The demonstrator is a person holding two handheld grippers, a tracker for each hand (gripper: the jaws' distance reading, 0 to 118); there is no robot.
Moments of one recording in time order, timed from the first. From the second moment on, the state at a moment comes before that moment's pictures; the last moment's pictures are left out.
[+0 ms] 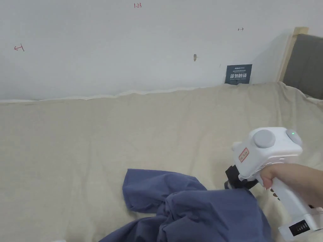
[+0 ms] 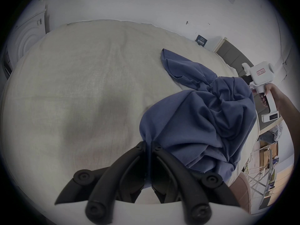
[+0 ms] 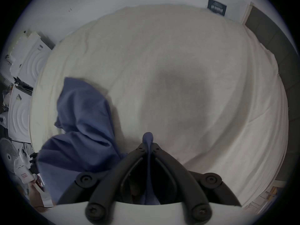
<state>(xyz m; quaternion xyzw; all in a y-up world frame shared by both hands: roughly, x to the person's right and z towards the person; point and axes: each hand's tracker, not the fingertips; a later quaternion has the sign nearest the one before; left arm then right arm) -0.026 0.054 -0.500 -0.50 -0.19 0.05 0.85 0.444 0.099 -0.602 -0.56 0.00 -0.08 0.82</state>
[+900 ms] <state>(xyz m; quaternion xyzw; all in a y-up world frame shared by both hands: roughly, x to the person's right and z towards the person) -0.129 0.475 -0.550 -0.24 -0.20 0.16 0.94 0.523 0.475 -0.406 -0.27 -0.03 -0.22 0.94</state>
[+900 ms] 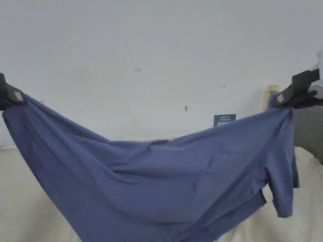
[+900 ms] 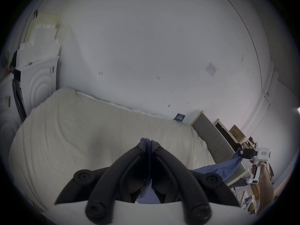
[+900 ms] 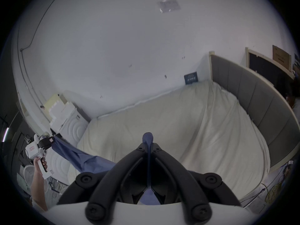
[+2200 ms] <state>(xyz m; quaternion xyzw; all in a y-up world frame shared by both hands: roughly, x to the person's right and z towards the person) -0.146 0.122 -0.500 -0.45 -0.19 0.19 0.85 0.559 0.122 -0.324 -0.35 -0.11 -0.31 0.88</state>
